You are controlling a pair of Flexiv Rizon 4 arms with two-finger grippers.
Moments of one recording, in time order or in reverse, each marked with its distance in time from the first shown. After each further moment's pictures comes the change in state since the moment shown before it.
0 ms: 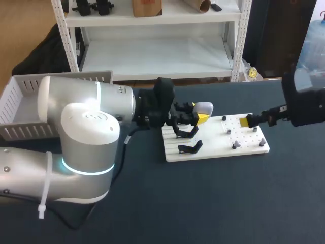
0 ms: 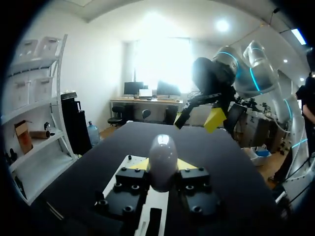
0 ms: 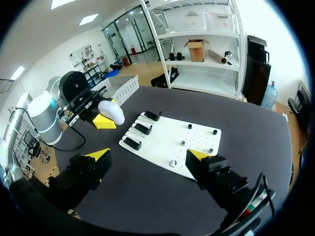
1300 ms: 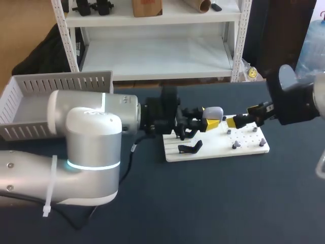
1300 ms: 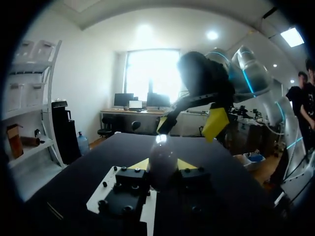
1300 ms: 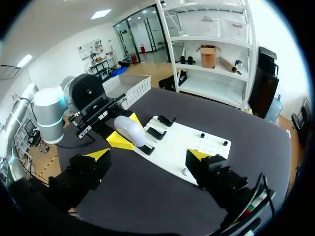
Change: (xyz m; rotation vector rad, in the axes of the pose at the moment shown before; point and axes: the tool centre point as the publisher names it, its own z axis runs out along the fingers) left arm -0.006 -0.025 0.017 0.087 -0.106 0.016; right arm -0.012 0.034 0.008 -0.030 0.005 -0.096
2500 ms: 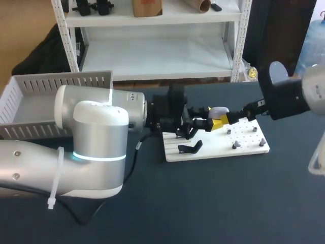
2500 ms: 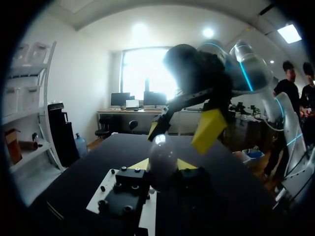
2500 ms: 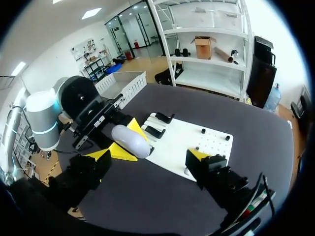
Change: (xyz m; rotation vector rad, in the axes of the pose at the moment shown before) left arm -0.003 -0.002 0.012 0.025 0.011 0.030; right arm -0.005 -0.004 0.013 0.016 0.056 0.079
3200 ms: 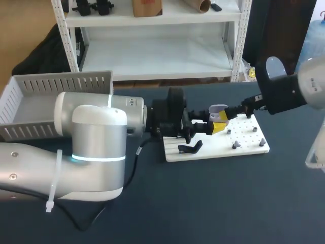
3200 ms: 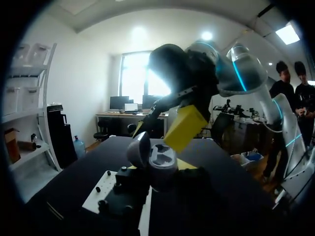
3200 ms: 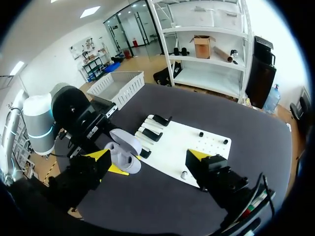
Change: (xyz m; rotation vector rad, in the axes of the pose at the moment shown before) left arm 0.001 -0.012 0.001 0.007 -0.033 -0.004; right arm -0.012 -0.005 0.004 0.012 0.009 -0.008
